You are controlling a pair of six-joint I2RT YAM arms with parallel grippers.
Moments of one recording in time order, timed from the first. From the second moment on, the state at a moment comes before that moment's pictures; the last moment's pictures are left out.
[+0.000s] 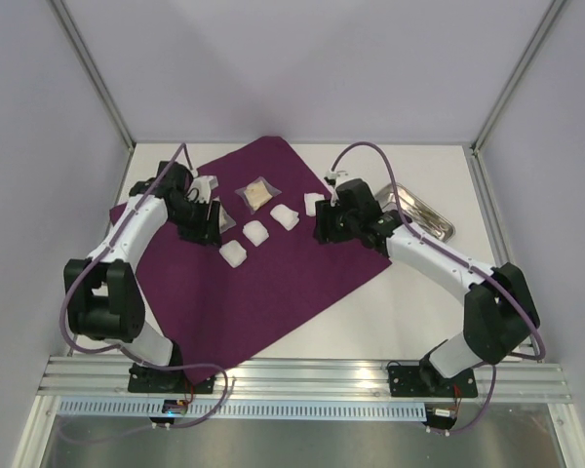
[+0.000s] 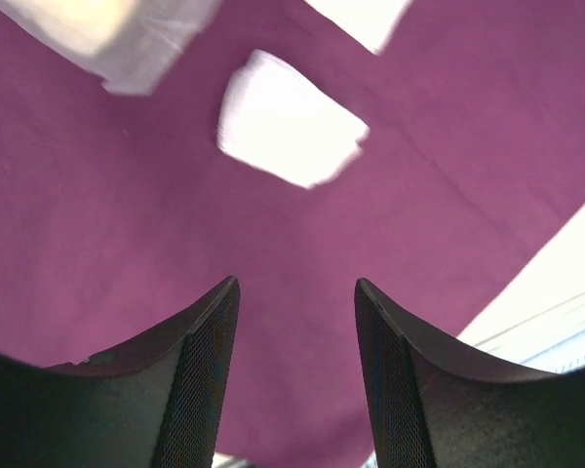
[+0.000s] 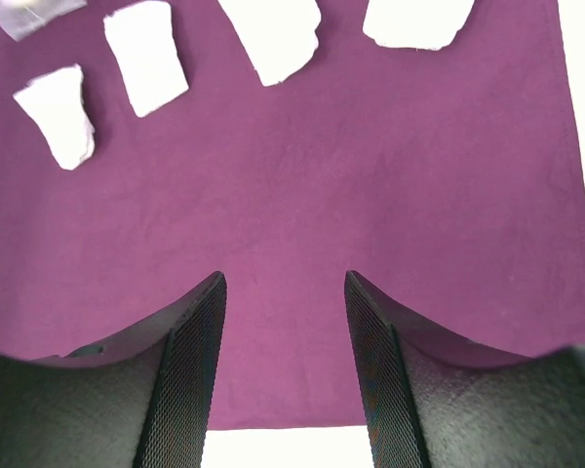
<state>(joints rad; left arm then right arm) -0.07 1.52 1.25 -0.94 0.38 0.10 0.61 1.53 1.13 -0.33 -0.03 0.34</state>
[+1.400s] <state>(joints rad) -0.11 1.86 1.23 -0.69 0.40 0.01 0.70 1.50 1.14 -0.37 0.11 0.29</state>
